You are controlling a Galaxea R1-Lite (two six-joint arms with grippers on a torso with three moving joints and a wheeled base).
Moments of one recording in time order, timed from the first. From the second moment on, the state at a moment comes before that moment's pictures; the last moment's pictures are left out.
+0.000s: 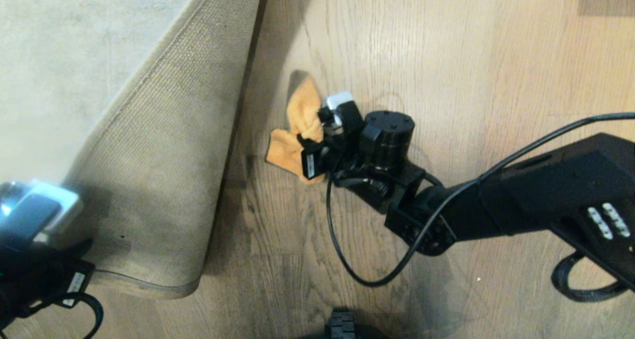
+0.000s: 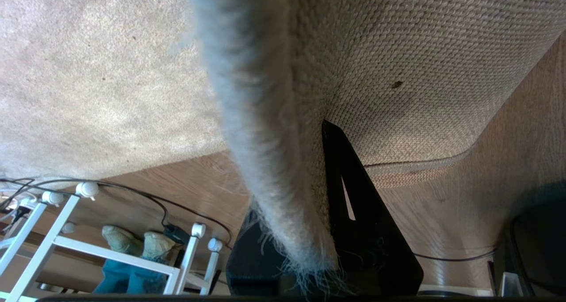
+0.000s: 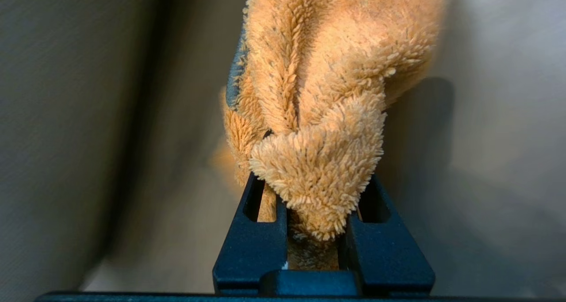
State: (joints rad) left arm -0.02 1.11 -0.41 -0.23 0.27 0.44; right arm 0.80 2.16 -1.34 -0.92 -0.10 -0.10
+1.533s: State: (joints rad) left arm -0.02 1.11 -0.40 -0.23 0.27 0.44; right arm 0.92 2.24 -1.29 -0.96 -0.09 -0.07
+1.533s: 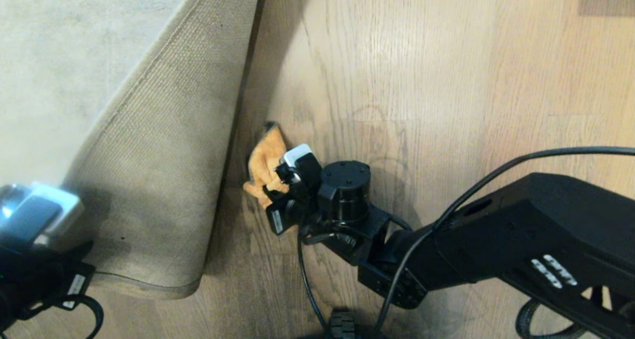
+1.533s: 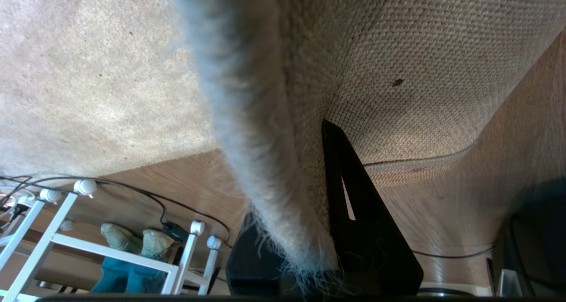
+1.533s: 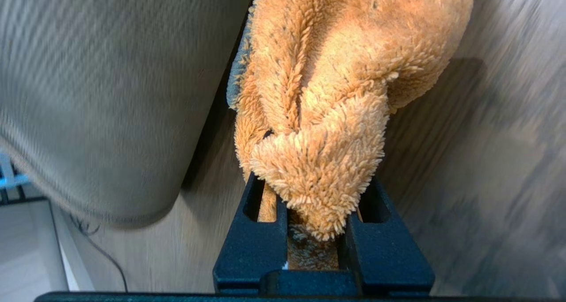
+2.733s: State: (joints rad) left arm -0.02 1.11 -0.37 -0.23 0.27 0.44; right arm 0.78 2.29 -1.59 -0.88 -0.09 -0.07
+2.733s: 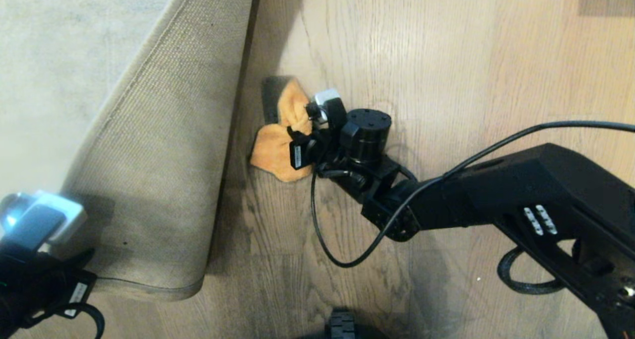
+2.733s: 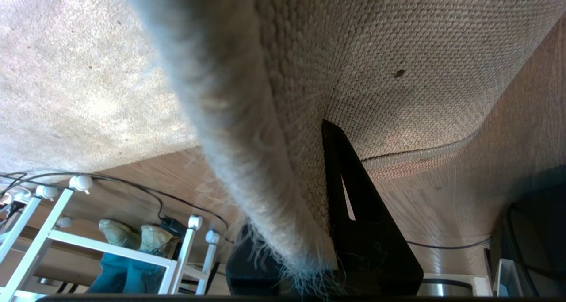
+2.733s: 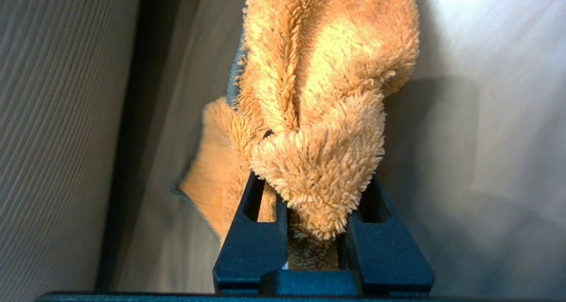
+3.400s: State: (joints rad) left arm -0.02 1.11 -0.37 -0.23 0.27 0.44; right arm 0.70 2.26 -1.77 -0.77 -0.10 -0.08
